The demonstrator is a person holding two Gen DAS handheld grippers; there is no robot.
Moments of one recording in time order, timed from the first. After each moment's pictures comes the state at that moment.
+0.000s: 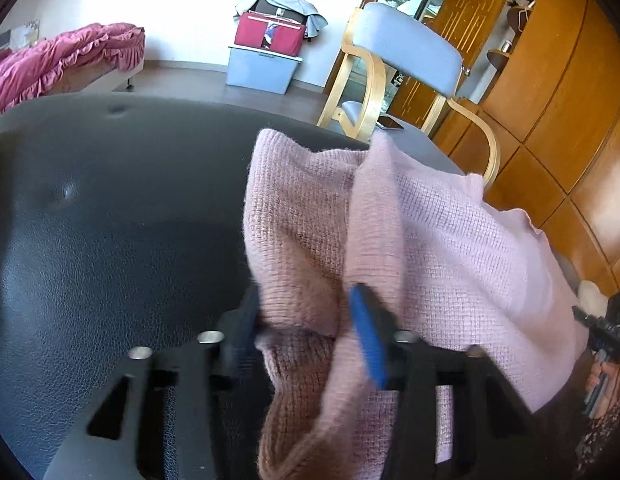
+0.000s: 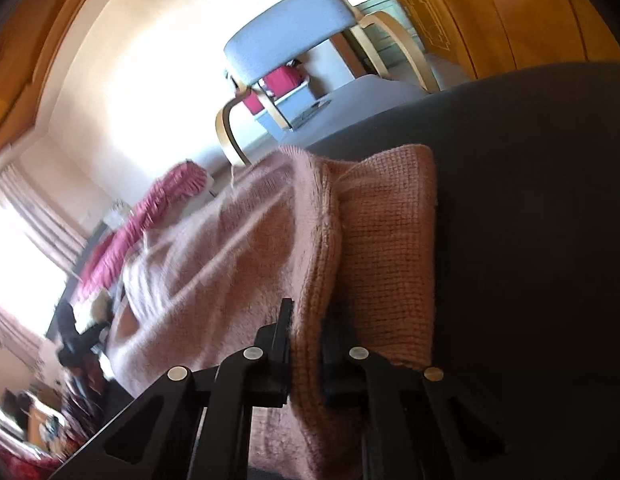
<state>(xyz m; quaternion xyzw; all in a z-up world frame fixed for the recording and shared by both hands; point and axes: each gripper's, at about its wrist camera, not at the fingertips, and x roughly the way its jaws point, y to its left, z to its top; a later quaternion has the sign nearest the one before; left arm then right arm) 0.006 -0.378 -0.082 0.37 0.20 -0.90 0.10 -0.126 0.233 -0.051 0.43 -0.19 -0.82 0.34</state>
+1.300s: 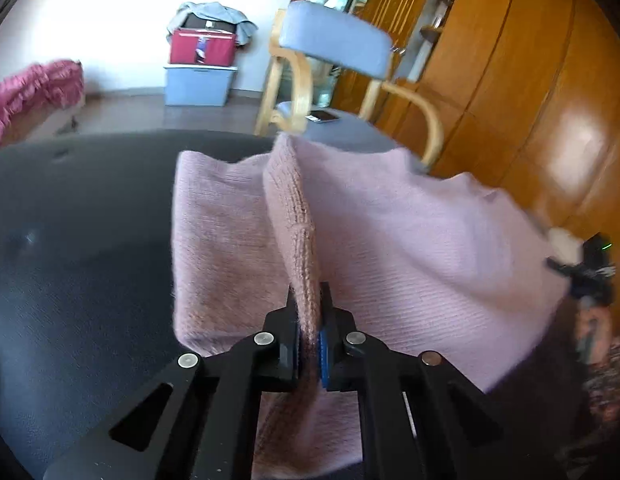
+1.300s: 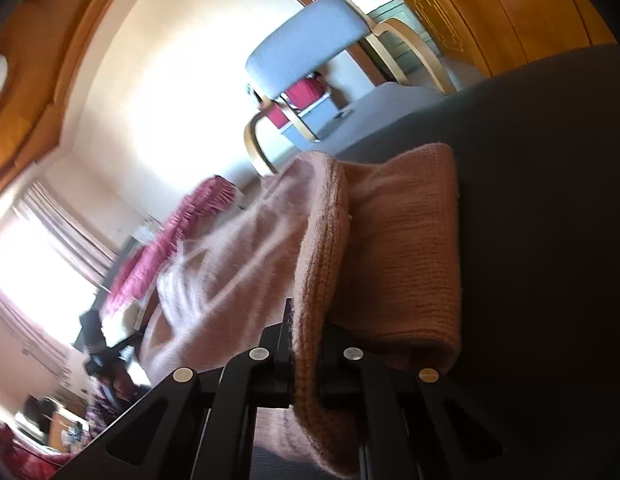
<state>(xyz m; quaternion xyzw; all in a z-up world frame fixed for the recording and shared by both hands) 0.033 -0.356 -0.064 0.35 0.17 -0.92 -0.03 -0.114 0.236 -0.052 0.40 -0.22 -0.80 0.38</state>
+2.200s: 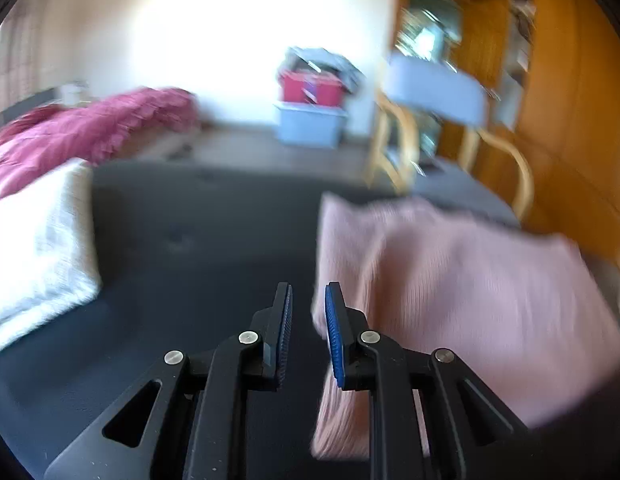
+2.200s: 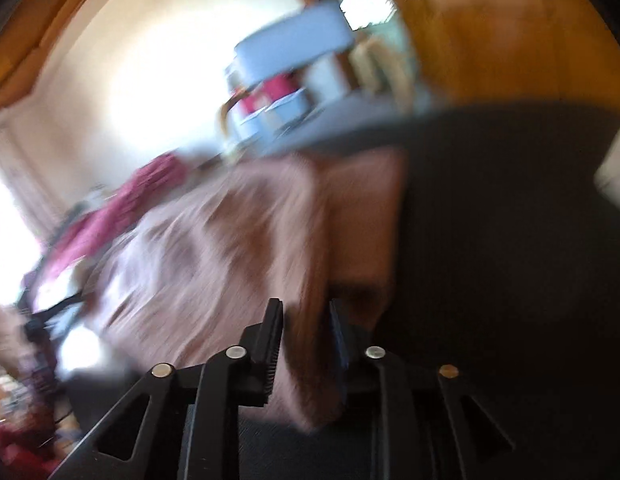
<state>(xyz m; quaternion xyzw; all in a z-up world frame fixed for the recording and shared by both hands) 0.081 -0.354 -0.013 0.28 0.14 -0.92 0.23 -0.056 0.239 -0.012 0.38 -0.07 -0.88 0.27</state>
